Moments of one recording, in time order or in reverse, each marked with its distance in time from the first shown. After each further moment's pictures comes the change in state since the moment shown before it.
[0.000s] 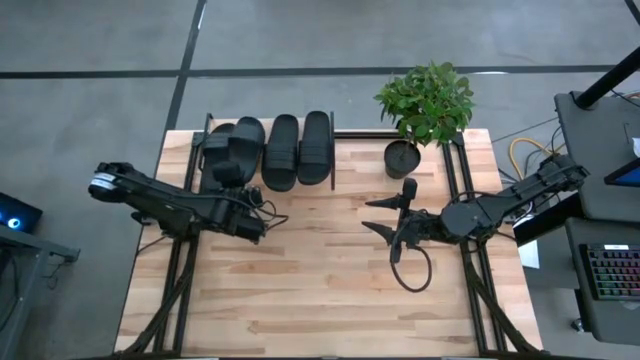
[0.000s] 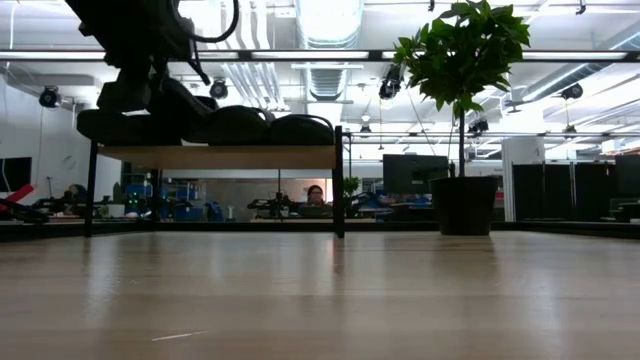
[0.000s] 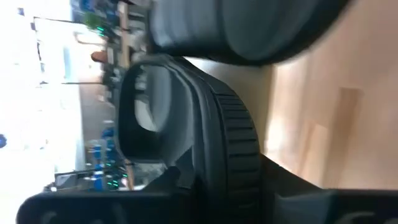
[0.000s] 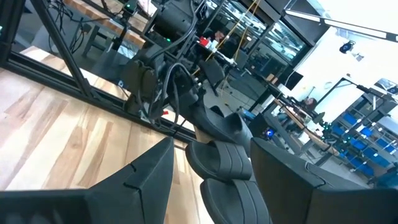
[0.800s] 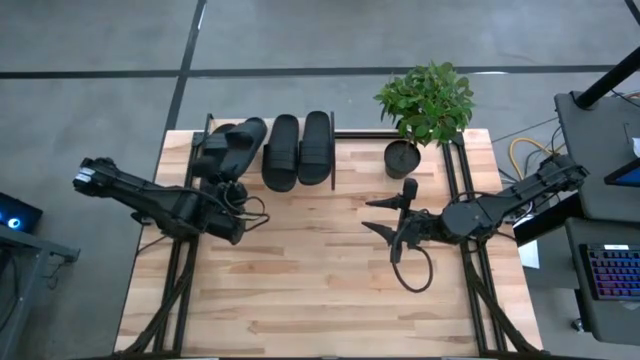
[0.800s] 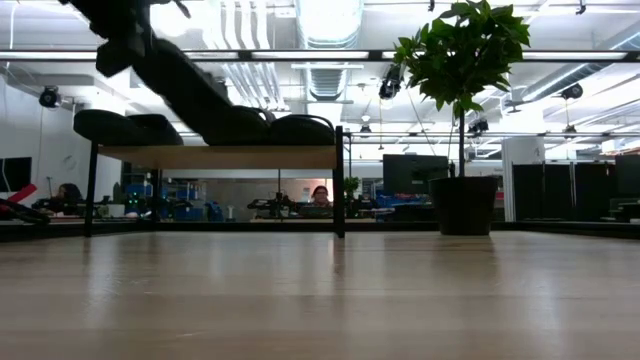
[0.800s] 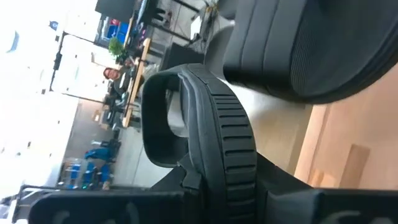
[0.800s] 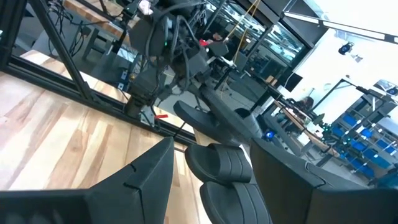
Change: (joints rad) left arm -0.104 -0.218 0.003 0.055 -0.124 -0.004; right arm 0.003 0.000 0.000 0.012 0.000 -0.003
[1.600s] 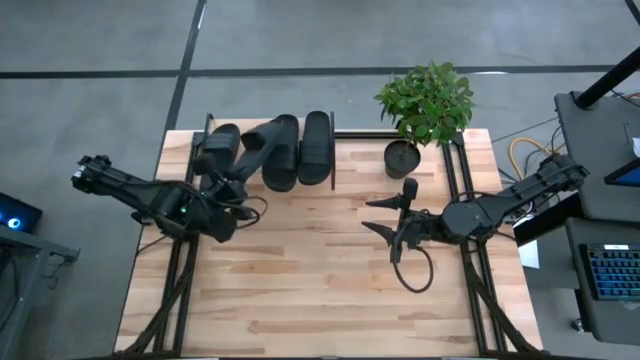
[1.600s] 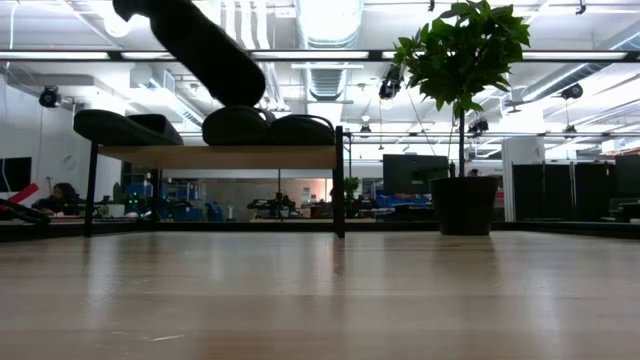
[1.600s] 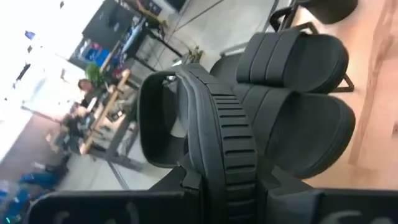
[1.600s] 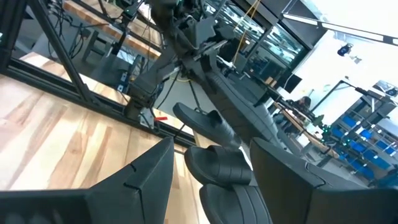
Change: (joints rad) left arm -0.057 -0.061 0.113 0.282 0.029 0.191; right arm 0.001 0.000 0.000 0.011 0.000 -0.005
